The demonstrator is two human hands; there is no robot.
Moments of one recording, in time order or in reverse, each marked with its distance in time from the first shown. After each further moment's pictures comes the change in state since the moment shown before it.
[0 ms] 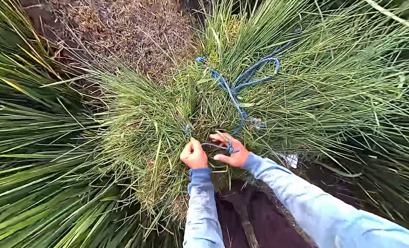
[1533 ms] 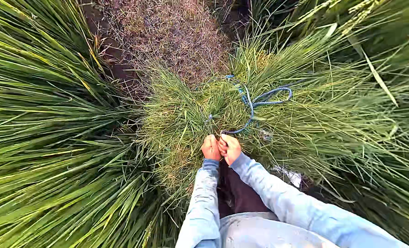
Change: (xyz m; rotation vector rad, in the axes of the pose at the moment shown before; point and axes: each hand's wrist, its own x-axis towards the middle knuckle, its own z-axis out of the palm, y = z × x) left_hand 0.065 0.008 -0.016 0.096 -0.319 0.098; right_hand 0.111 -0.098 0.064 0.786 0.311 0.575
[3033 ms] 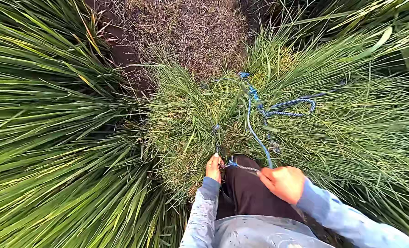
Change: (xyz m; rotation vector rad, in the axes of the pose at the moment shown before) left_hand -0.018 0.002 -0.020 -0.670 -0.031 -0.760; right_hand -0.048 -0.132 -0.061 -1.872 -0.400 0.021
